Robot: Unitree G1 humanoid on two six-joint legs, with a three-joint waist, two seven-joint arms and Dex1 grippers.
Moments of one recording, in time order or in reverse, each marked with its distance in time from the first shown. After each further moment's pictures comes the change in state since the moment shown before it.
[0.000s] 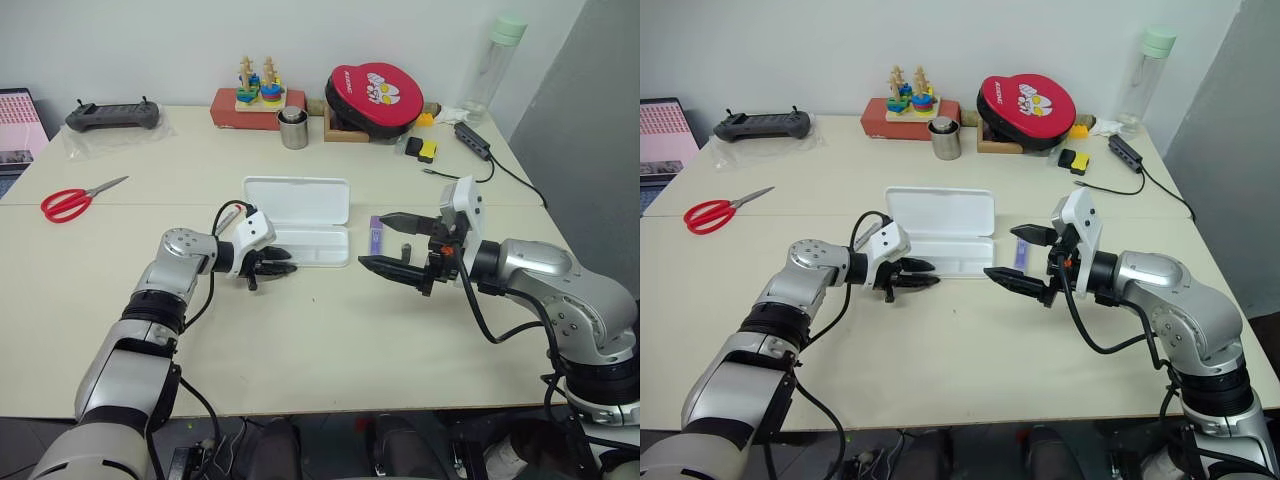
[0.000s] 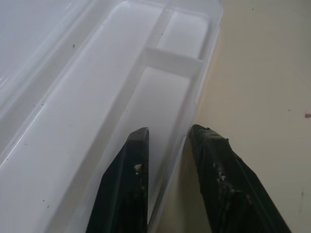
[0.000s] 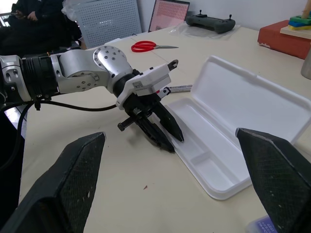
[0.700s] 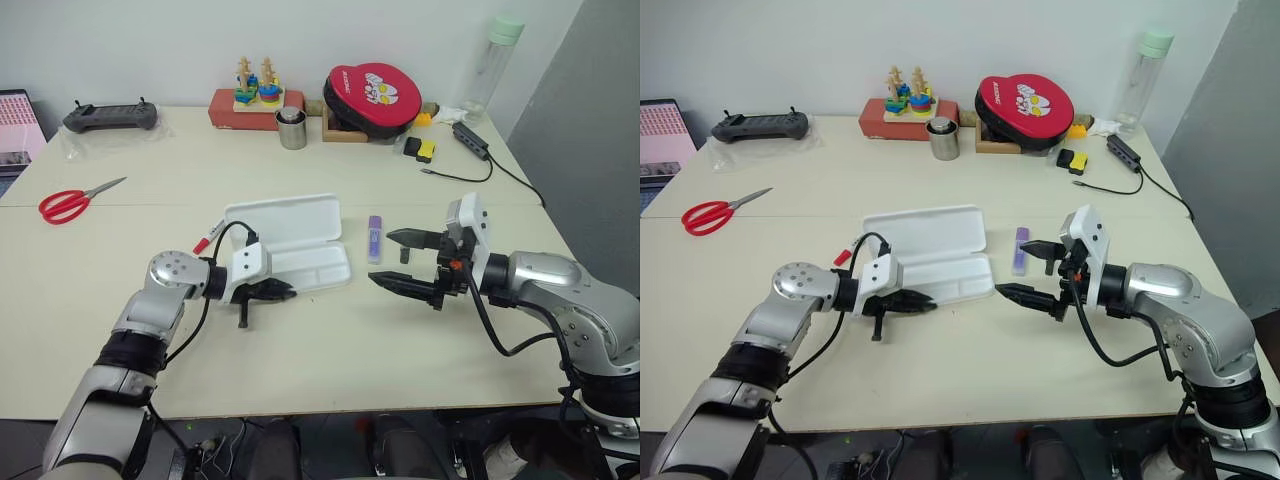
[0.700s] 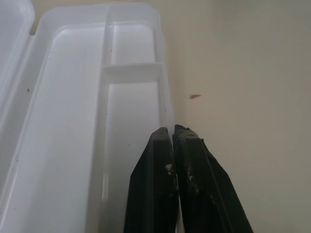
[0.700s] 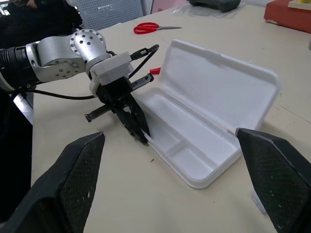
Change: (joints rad) left arm 0.312 0.109 0.019 -0.471 -0.068 0.009 -0.125; right arm 0.086 -0.071 -0.008 -0.035 0.029 0.012 0.032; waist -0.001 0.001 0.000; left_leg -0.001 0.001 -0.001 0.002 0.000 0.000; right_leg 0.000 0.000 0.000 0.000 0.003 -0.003
